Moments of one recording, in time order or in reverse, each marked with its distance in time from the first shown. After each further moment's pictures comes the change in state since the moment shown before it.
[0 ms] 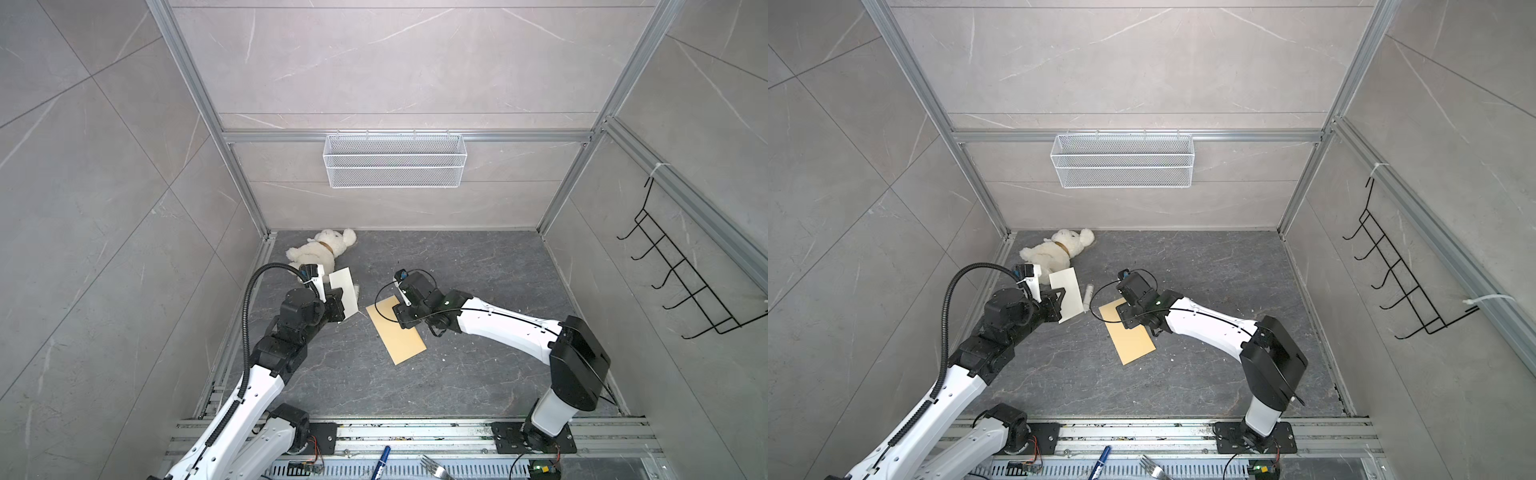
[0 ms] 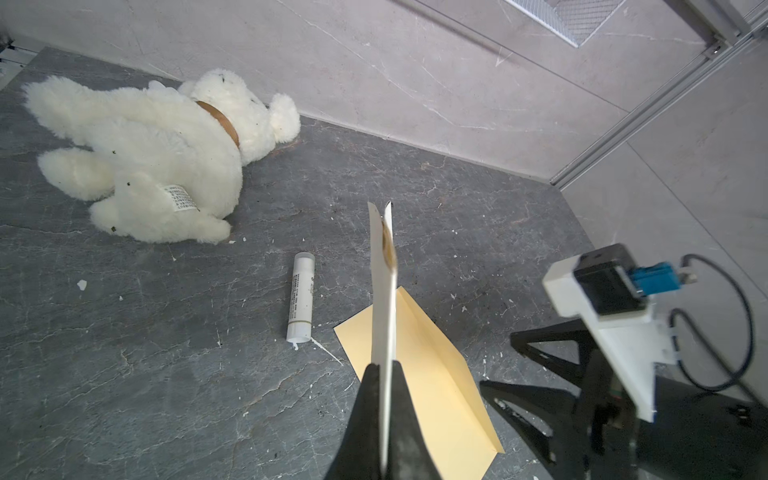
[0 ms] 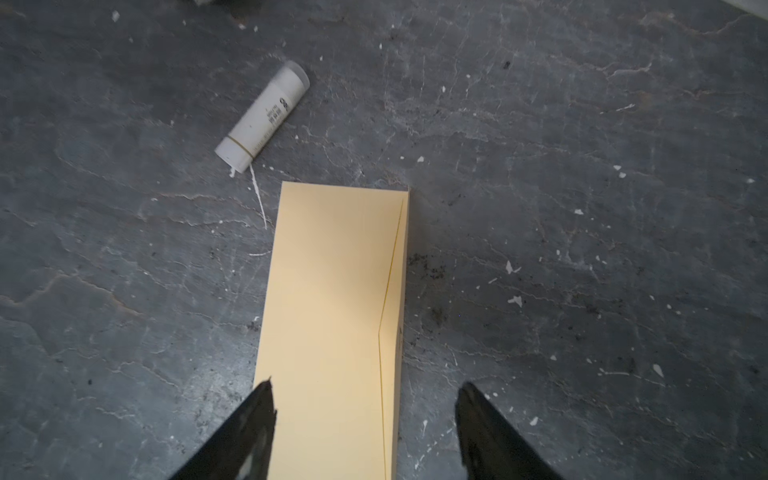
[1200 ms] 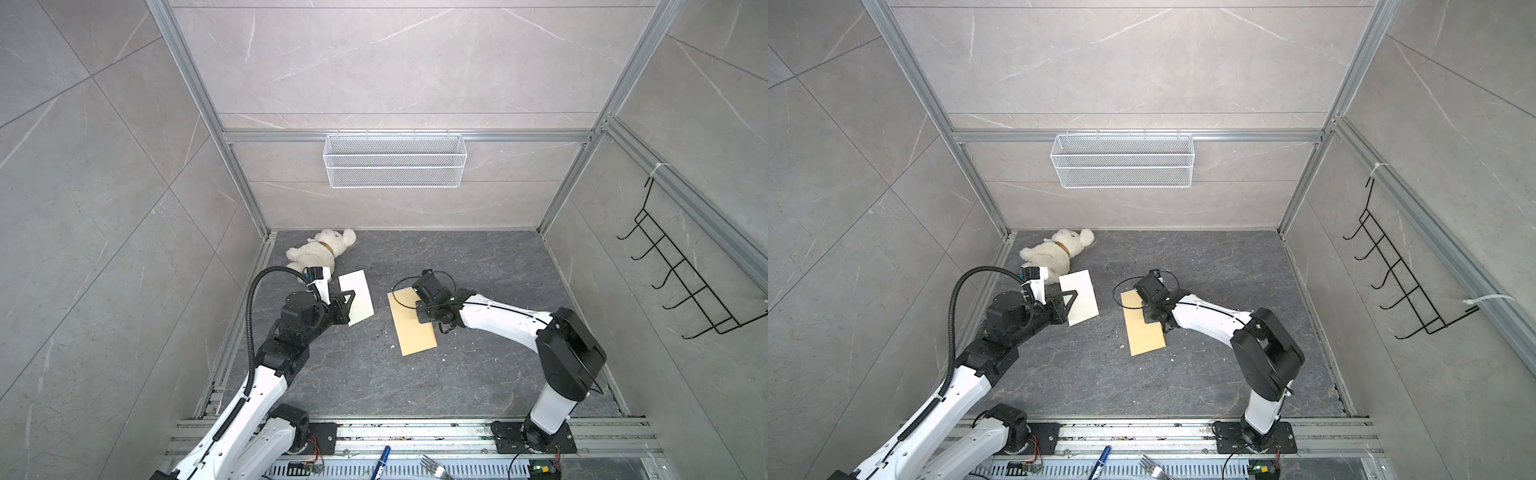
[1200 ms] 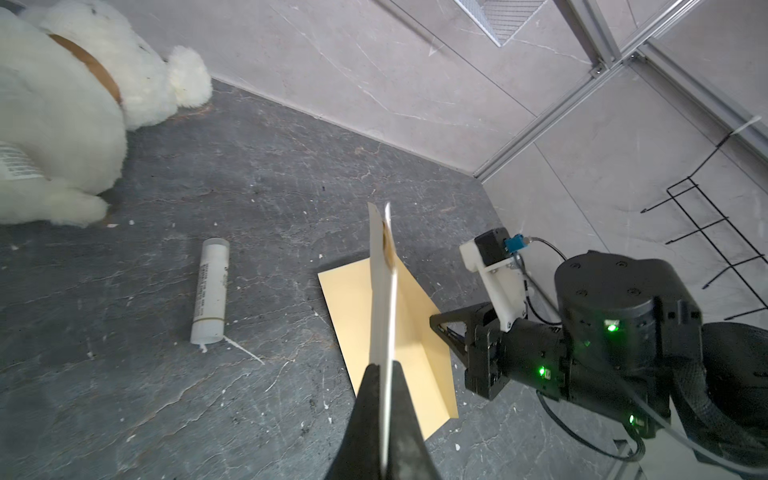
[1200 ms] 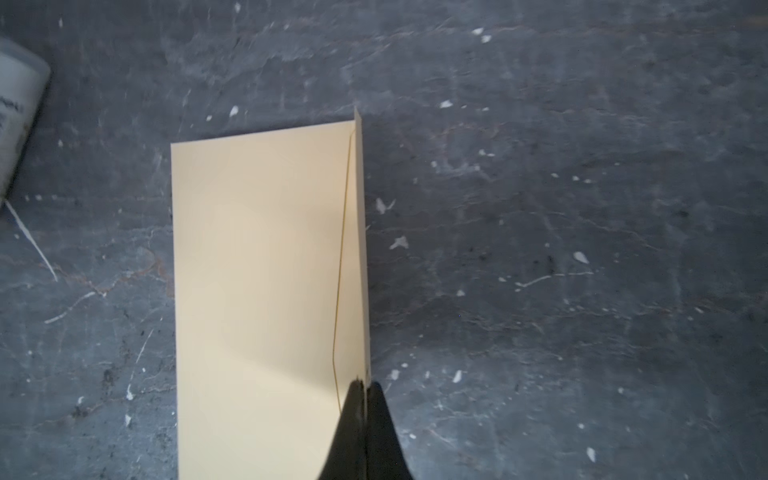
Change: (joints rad) left arm 0.015 0.030 -0.083 0.186 0.237 -0.122; right arm -0.156 -0.018 -0.136 0.041 0.065 0.247
